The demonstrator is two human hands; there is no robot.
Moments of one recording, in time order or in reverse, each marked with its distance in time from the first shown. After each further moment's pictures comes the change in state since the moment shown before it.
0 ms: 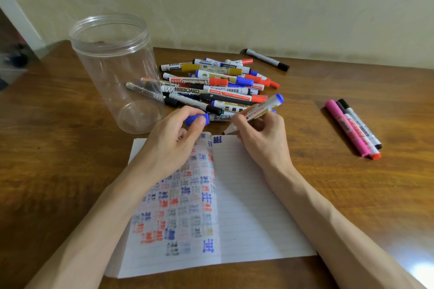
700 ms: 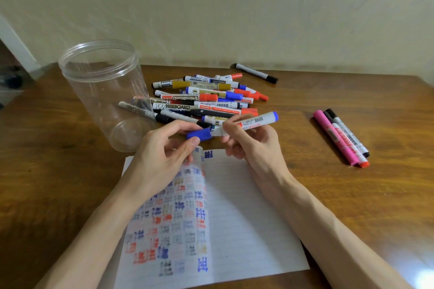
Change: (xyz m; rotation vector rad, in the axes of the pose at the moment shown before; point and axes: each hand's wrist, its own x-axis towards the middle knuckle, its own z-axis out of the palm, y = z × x) left_hand -0.002 0.008 -0.004 -0.165 -0.003 0.058; right_hand 0.000 -0.003 -0.016 0.413 -0.221 0.042
